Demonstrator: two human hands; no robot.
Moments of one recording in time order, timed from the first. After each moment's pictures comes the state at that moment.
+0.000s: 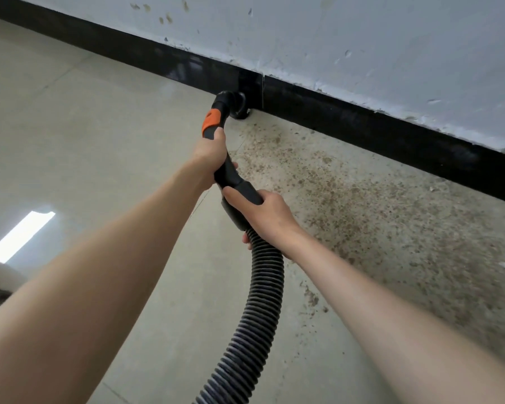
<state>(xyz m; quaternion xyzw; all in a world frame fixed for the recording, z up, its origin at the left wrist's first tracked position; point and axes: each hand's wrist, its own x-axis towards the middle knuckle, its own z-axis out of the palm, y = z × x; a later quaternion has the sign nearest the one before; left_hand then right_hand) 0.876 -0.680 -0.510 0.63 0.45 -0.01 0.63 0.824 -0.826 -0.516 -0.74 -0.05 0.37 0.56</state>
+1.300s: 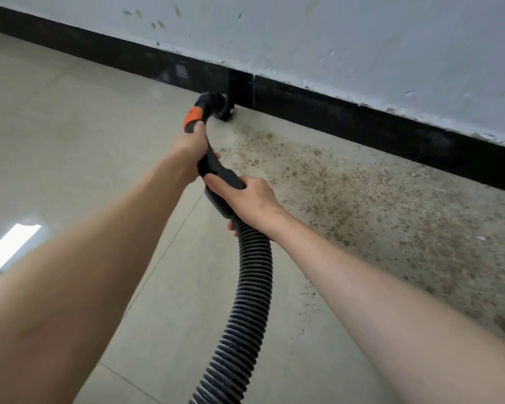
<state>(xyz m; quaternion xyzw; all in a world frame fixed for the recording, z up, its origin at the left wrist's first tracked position) 0.860 -0.658 -0.502 0.64 0.45 0.03 0.62 0.805 -0.805 -0.495 -0.76 -0.05 0.33 0.56</state>
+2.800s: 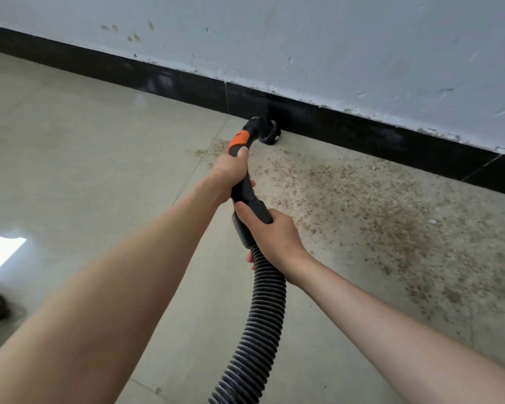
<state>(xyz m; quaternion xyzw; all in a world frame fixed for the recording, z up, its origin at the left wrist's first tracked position) 0.836 -0.774 -0.485 0.69 0.36 -0.09 0.62 0.752 -0.897 -0.488 -0.73 0.06 0.30 0.61</state>
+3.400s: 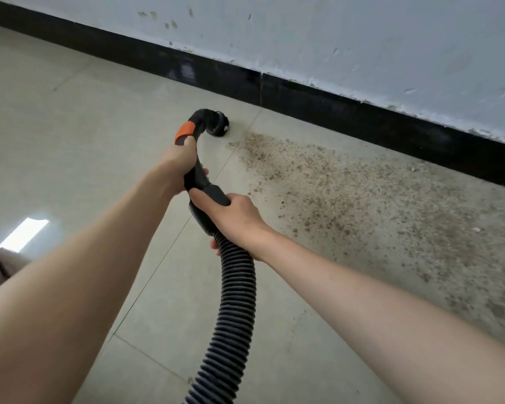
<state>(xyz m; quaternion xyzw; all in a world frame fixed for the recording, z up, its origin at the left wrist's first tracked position) 0.800 -0.650 -0.482 0.65 0.47 -0.01 0.59 0.747 -0.795 -0.479 -0.72 -0.03 0.41 0.56</state>
